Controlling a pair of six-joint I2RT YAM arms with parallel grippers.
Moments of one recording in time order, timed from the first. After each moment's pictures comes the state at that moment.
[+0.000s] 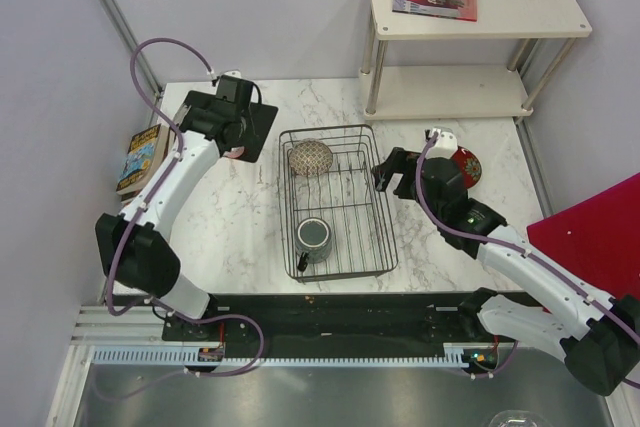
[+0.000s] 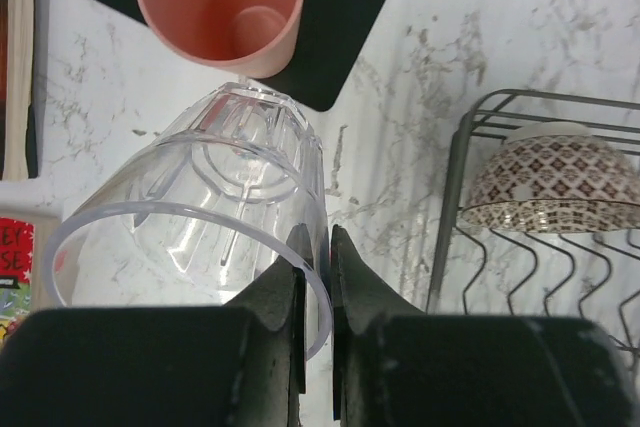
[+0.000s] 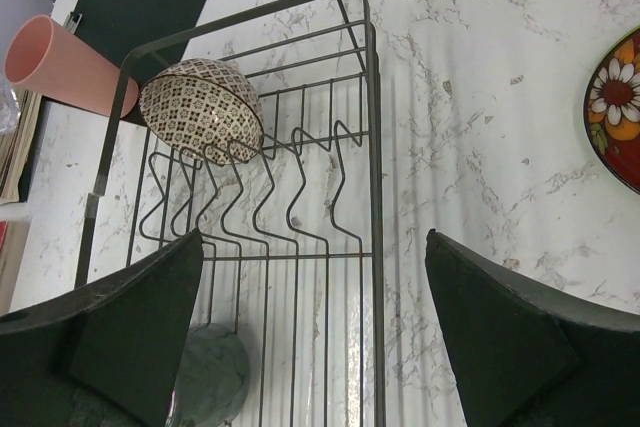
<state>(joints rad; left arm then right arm) -0.34 1.54 1.49 -0.76 -0.37 -0.41 0.63 1.00 0.77 -0.15 0.32 0.60</state>
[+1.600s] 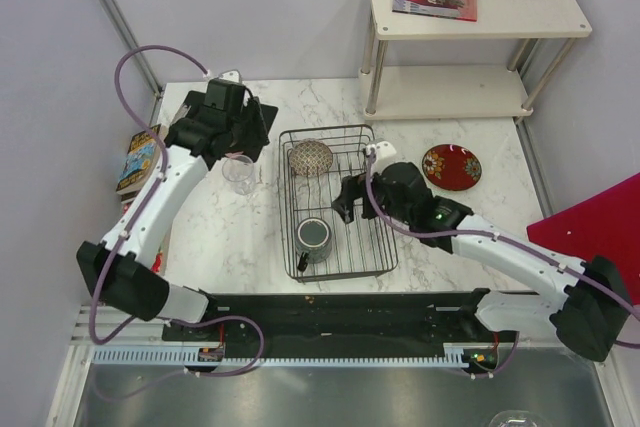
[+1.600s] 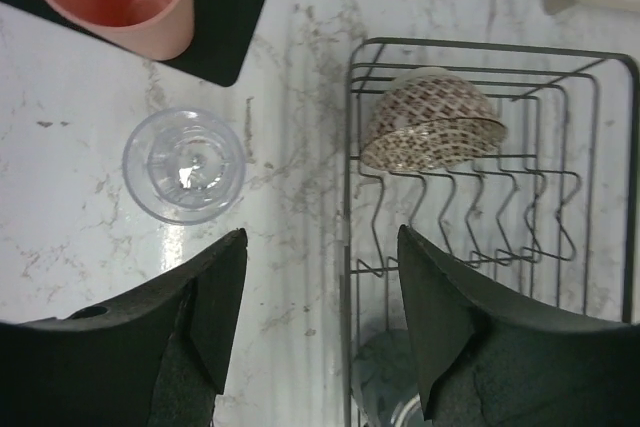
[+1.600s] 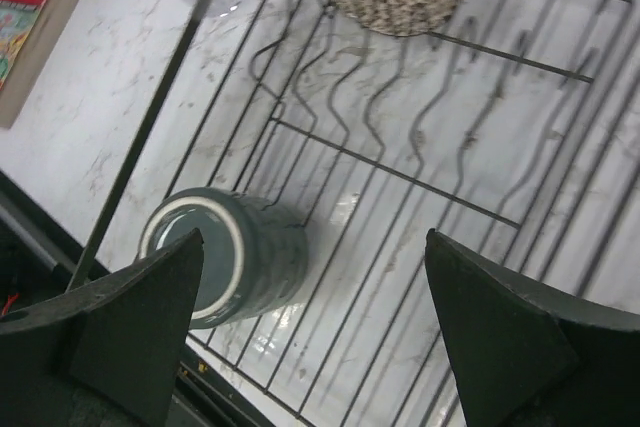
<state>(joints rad) -0.35 1.45 1.47 -0.80 -0.21 -0.46 0.78 1.16 0.81 -0.12 0.06 0.43</state>
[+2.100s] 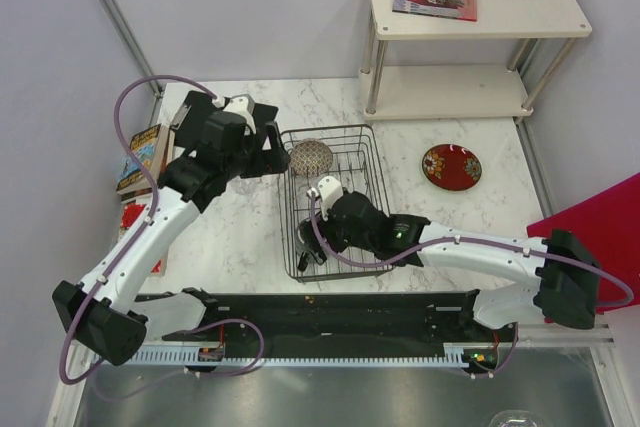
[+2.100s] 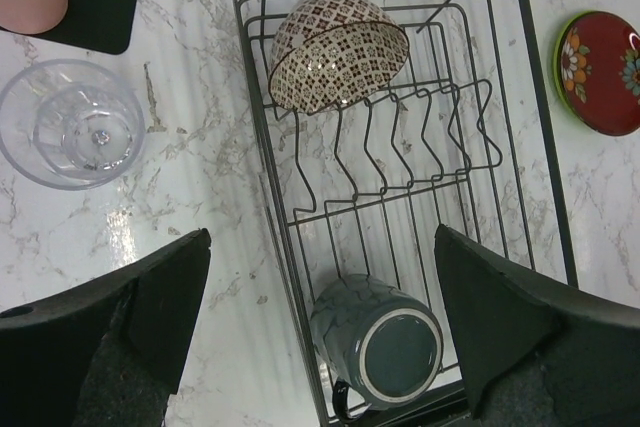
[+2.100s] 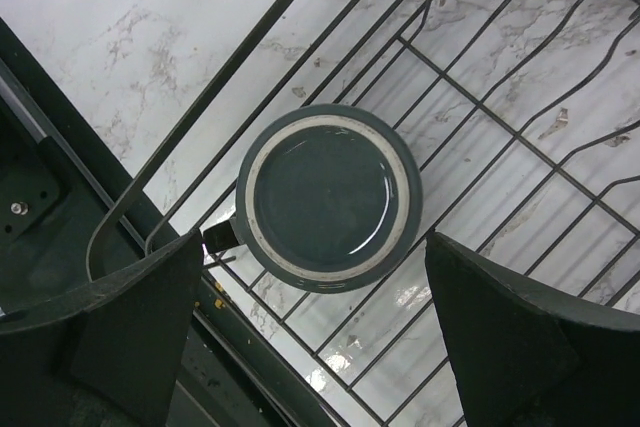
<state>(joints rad) -0.48 1.18 1.22 -0.65 -0.10 -0.47 1.11 1.34 0.91 -0.18 0.15 0.29</state>
